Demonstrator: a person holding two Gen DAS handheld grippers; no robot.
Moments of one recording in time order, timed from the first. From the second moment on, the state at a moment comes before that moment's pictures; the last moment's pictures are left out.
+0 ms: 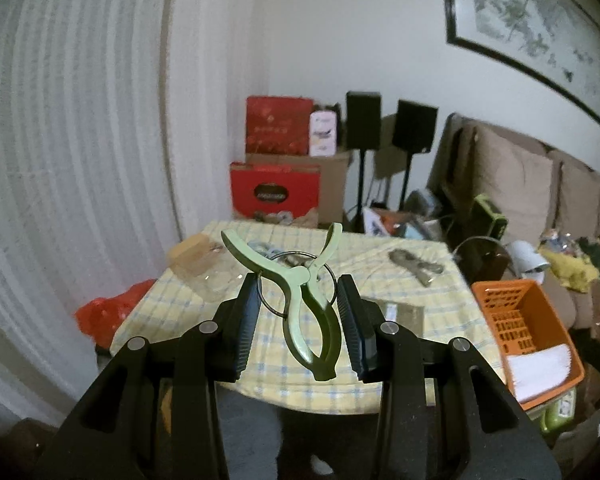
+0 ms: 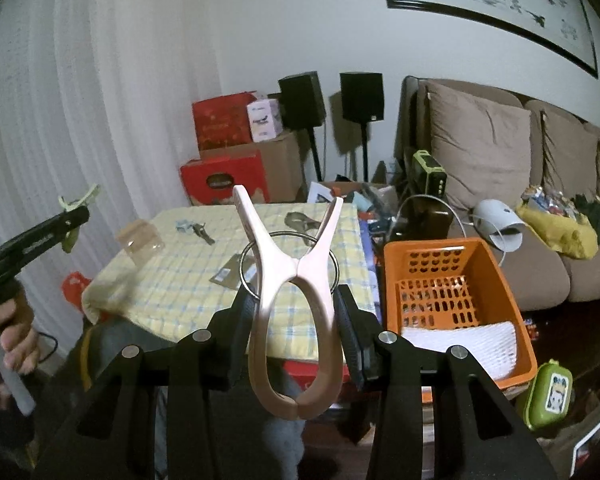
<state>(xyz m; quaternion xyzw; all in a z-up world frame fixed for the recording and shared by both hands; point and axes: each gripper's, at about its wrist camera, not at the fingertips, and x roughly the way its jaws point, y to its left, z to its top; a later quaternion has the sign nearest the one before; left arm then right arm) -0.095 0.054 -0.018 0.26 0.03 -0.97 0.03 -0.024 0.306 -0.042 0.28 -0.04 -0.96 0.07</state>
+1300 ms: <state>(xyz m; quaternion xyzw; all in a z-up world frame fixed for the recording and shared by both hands) -0.106 0.073 -0.005 0.23 0.01 -0.97 0.08 -0.064 0.350 -0.015 0.23 -0.03 -0.97 0.08</state>
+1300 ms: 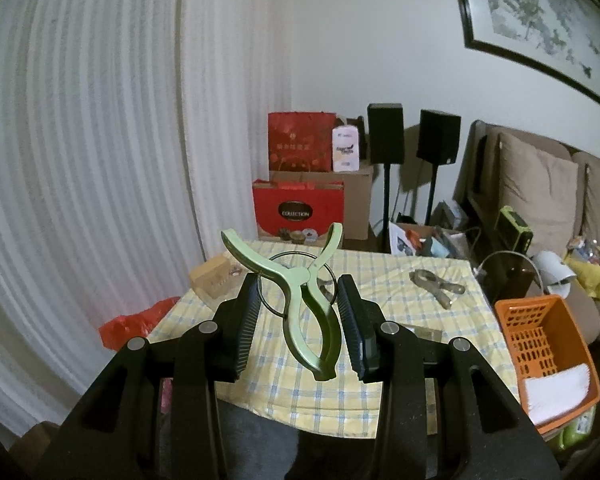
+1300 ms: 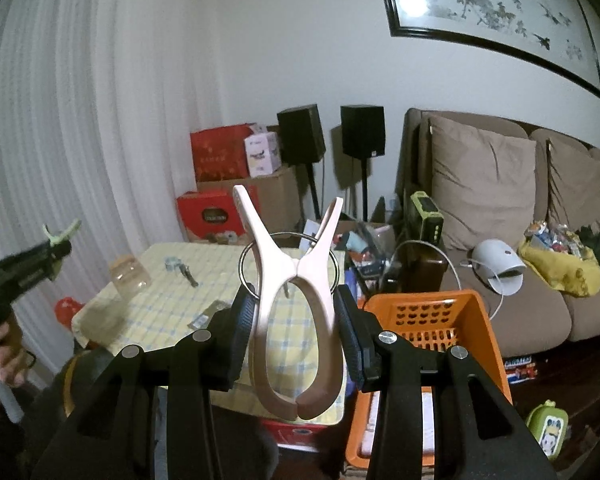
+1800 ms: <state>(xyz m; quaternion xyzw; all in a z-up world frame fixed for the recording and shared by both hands) -0.114 0.104 -0.002 0.23 0.01 -0.97 0.04 -0.070 0.368 -0.018 0.24 -0.06 -0.97 0.07</state>
